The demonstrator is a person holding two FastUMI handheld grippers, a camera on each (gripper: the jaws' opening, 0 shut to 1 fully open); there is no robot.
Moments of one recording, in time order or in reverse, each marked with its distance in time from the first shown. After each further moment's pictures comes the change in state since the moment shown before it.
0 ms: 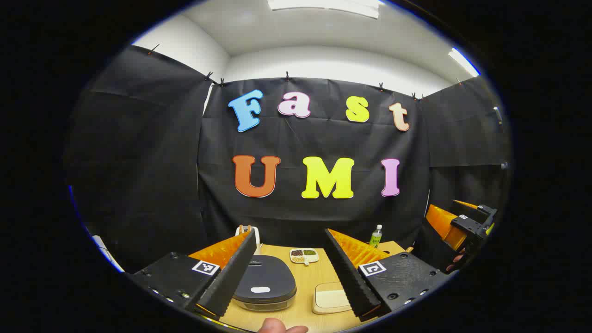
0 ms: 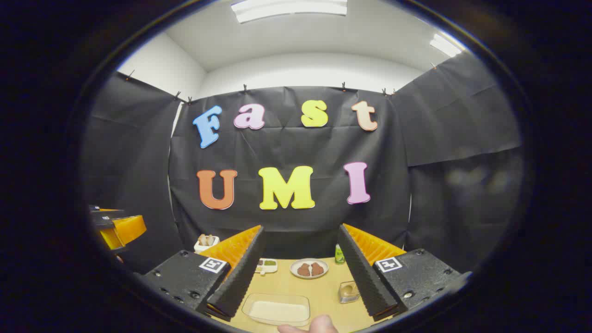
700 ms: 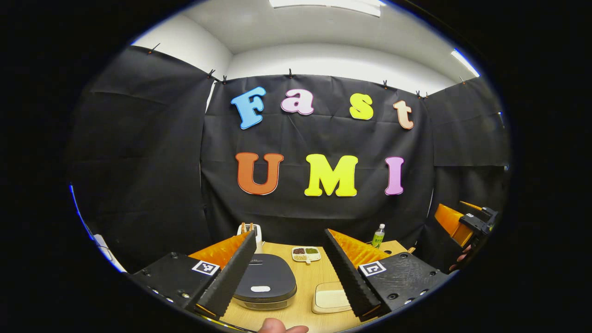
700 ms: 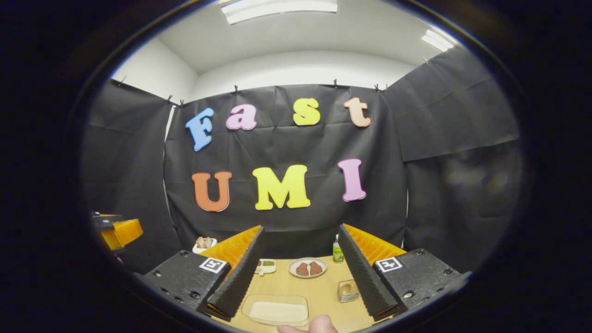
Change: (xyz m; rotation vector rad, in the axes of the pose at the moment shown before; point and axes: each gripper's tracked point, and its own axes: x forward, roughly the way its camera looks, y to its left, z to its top) left arm 0.002 -0.001 -0.004 -0.002 0.028 0.026; right arm 0.004 -0.021 -0.001 0.032 0.009 -0.026
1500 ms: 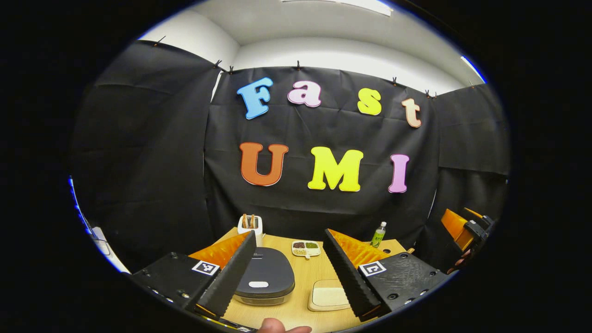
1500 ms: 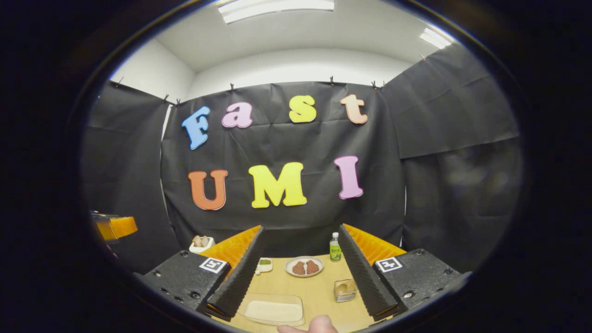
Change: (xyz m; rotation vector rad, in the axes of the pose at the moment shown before) left arm 0.010 0.006 -0.014 -0.048 0.085 0.020; right arm 0.010 -0.020 -0.008 0.003 0.025 -0.010
